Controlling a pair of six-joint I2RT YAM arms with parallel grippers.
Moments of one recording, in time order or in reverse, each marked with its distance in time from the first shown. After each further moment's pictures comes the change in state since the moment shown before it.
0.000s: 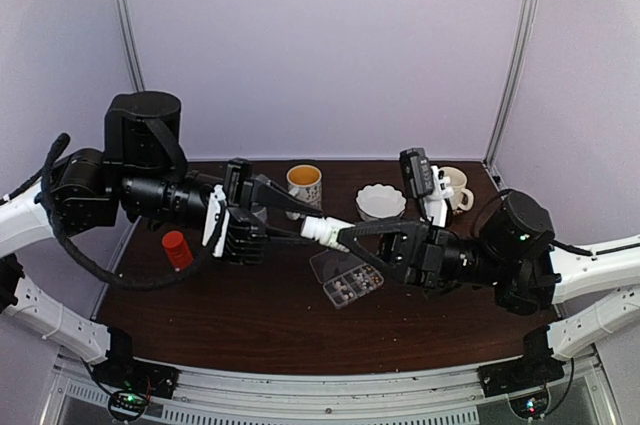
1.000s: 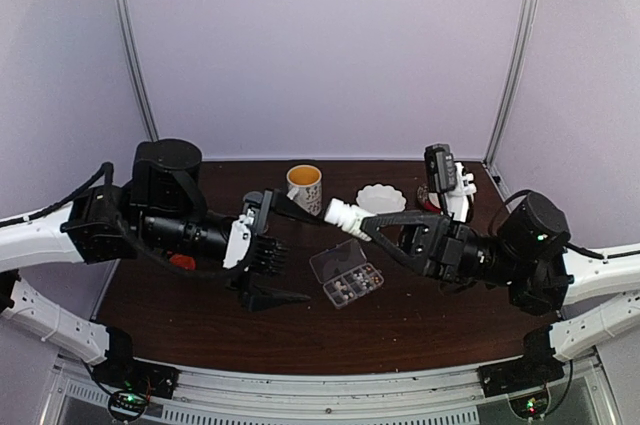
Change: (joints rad) left arm 0.028 -0.053 -0.232 0.130 -0.003 -0.249; right arm -0.021 -0.090 -0.058 -0.018 0.042 -0.018
